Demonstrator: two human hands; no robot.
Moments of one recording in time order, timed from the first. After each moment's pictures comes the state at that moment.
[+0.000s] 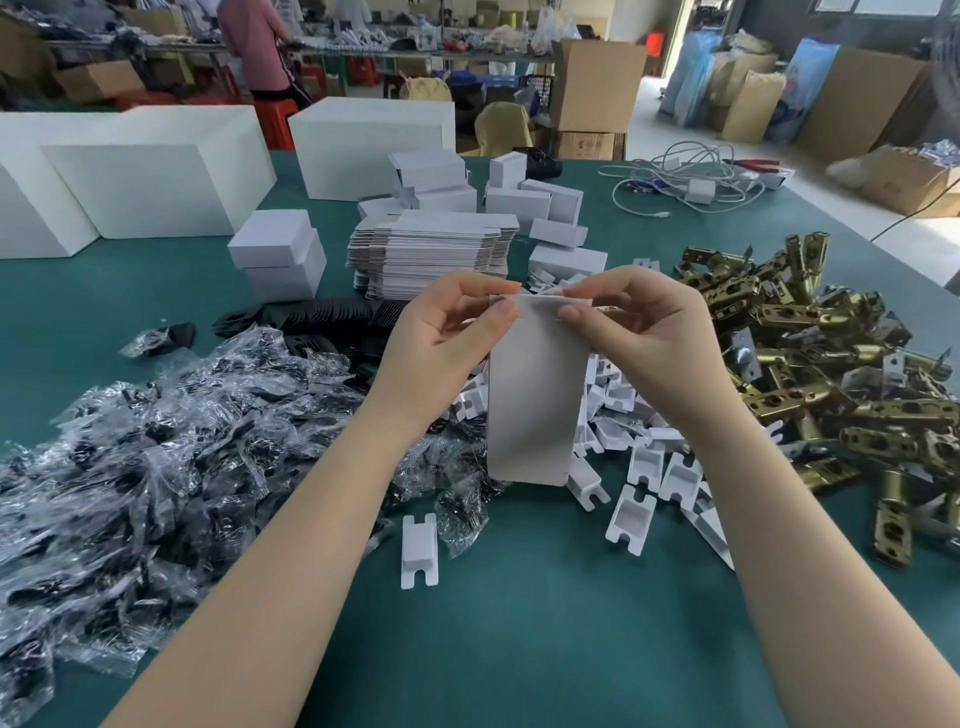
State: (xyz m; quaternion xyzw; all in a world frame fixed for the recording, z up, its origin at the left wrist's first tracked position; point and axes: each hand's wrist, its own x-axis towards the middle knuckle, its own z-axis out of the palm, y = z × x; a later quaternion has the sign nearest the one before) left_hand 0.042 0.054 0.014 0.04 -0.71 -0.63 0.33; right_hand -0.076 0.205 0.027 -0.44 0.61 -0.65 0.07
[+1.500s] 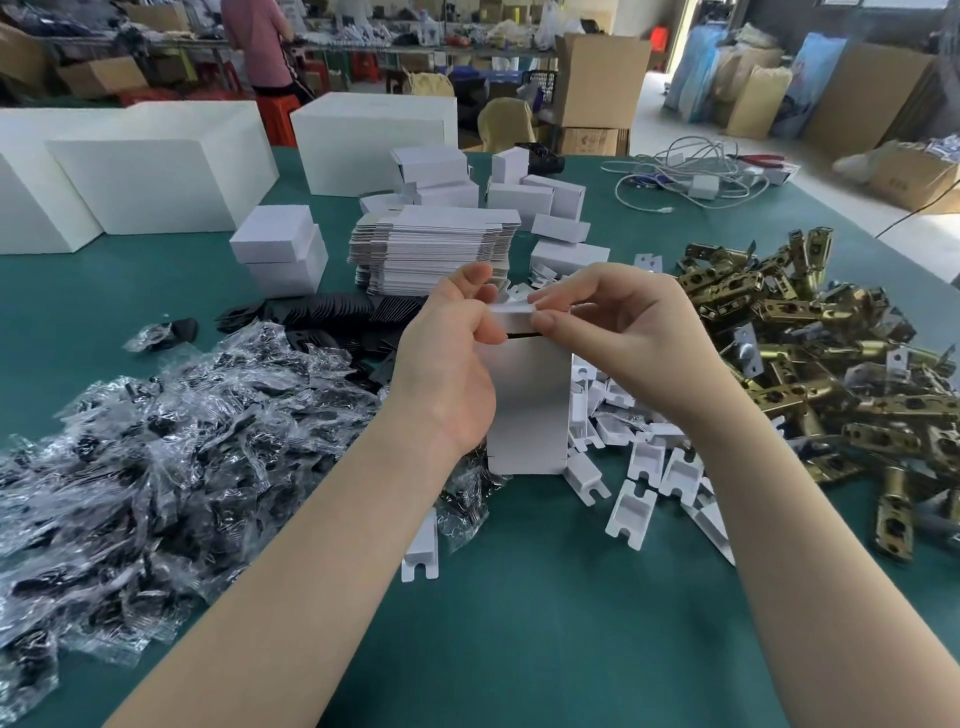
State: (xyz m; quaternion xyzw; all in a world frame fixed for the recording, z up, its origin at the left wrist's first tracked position) left_hand 0.037 0.092 0.038 0.24 -0.41 -0.83 0.29; right_hand -0.068 0.204 0.035 -0.50 0.63 -0.59 0.09
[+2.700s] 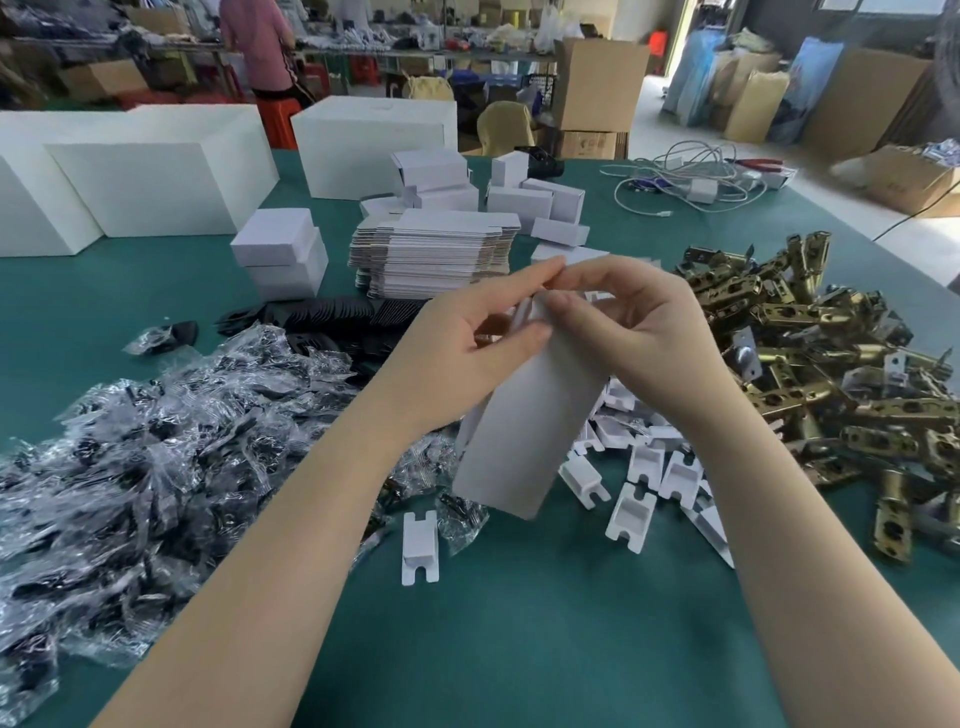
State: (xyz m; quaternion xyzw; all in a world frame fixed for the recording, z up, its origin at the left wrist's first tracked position) left_hand 0.054 0.066 0.036 -0.01 -0.85 -0.46 0.26; right_hand -0.063 0.206 0.041 -0.47 0.64 -0.61 0.06
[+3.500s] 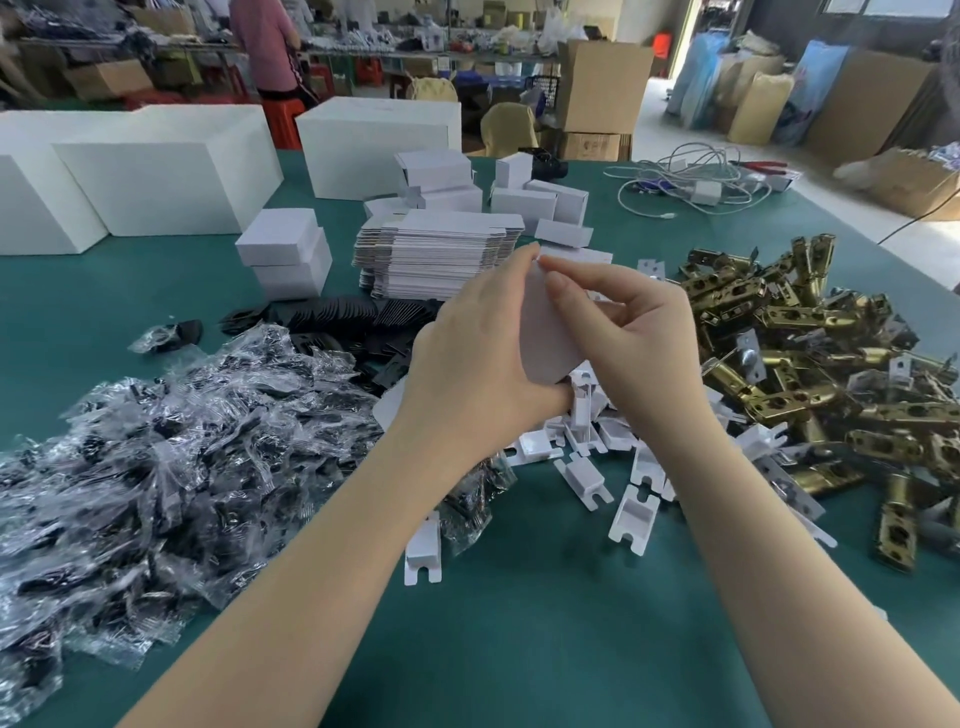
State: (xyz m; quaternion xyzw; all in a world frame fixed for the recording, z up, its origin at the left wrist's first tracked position) left_hand 0.050 0.094 0.038 0.18 -0.91 -0.26 0.28; right_hand -0.042 0.190 0.037 -0.40 0.63 -0.67 -0.01
